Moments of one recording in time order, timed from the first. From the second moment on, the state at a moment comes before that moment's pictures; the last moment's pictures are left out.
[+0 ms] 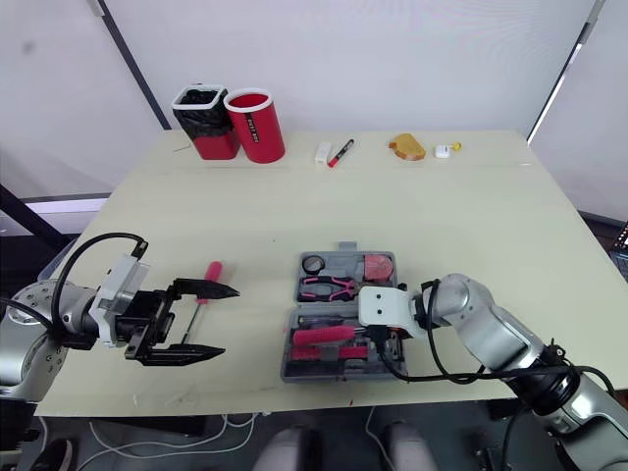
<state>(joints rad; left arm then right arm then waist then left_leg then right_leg) -0.10 0.95 0.19 -0.08 -0.66 0.19 -1.55 -0.54 -0.68 0.59 -0.28 -0.04 0.54 1.06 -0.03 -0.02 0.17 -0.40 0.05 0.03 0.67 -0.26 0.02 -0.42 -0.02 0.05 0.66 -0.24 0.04</state>
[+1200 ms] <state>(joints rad) -0.09 0.96 0.19 -0.08 -0.63 0.16 -1.55 -0.53 -0.57 0.61 -0.22 -0.15 0.54 1.04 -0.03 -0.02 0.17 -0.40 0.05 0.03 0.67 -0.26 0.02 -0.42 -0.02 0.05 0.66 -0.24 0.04</state>
